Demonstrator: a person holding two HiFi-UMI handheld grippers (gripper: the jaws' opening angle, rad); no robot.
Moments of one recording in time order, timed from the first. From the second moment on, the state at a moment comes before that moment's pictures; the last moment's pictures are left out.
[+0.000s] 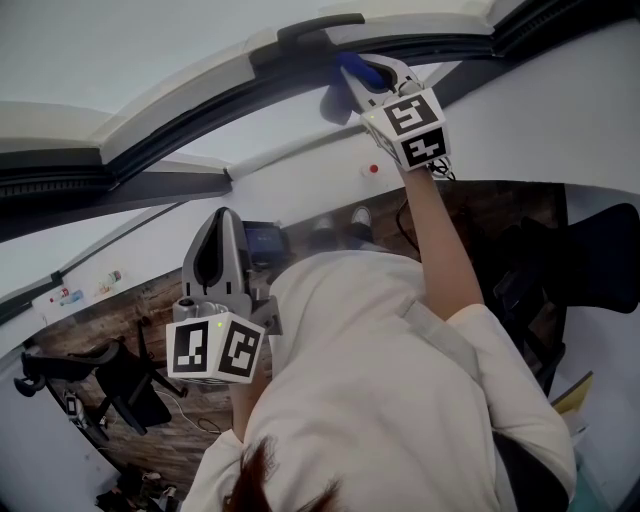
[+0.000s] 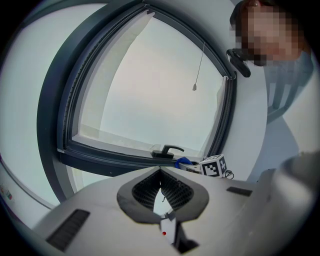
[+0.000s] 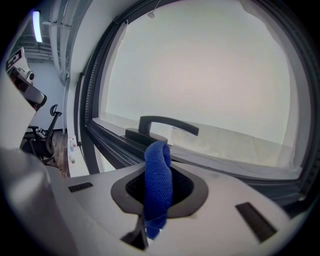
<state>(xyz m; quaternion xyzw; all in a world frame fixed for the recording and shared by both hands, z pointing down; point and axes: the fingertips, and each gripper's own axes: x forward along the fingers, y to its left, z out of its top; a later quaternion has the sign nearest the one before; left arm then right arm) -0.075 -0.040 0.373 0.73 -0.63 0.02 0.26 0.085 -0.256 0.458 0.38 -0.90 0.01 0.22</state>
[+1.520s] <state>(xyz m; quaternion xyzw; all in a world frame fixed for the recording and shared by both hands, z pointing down) -0.025 -0.056 0.361 0.74 -0.63 0.00 0.24 0.155 -0.278 0.457 0.41 -0.88 0.02 0.22</state>
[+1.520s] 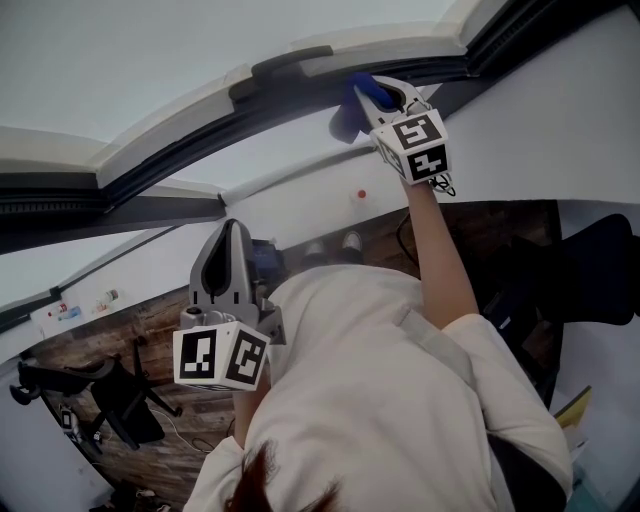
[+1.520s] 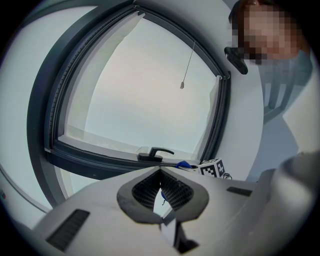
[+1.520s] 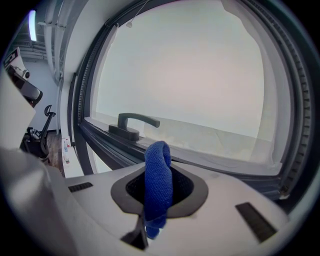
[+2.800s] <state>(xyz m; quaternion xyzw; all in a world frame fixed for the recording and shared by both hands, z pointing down) 0.019 -0.049 0.368 0.74 -0.63 -0.01 0.24 0.203 -0.291 0.458 0.41 -0.88 0.01 0.22</state>
